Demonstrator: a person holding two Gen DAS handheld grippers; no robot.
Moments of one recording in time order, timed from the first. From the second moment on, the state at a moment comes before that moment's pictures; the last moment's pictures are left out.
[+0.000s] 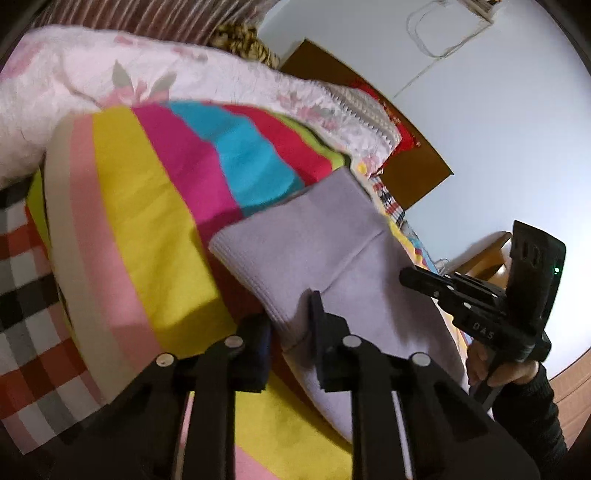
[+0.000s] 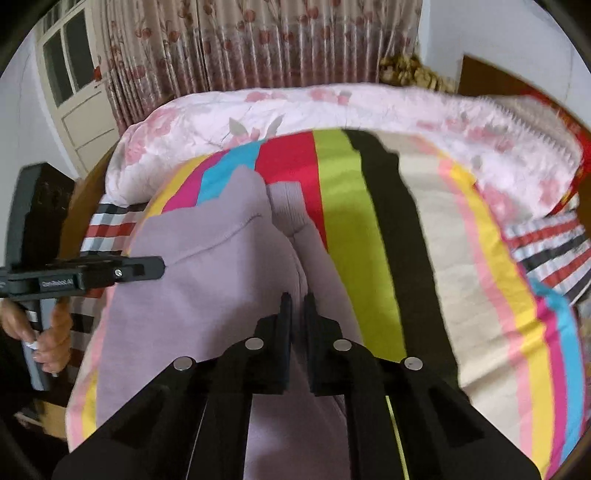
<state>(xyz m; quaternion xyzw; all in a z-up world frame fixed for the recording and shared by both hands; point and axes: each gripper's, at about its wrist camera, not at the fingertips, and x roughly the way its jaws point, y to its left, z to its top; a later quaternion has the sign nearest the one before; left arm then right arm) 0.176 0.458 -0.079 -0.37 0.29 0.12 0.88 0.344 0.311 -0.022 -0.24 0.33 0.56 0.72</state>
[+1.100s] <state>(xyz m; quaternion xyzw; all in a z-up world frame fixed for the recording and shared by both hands) 0.211 0.354 -0.070 -0.17 0.39 0.05 0.90 0.225 0.139 -0.054 -0.21 0.43 0.41 0.78</state>
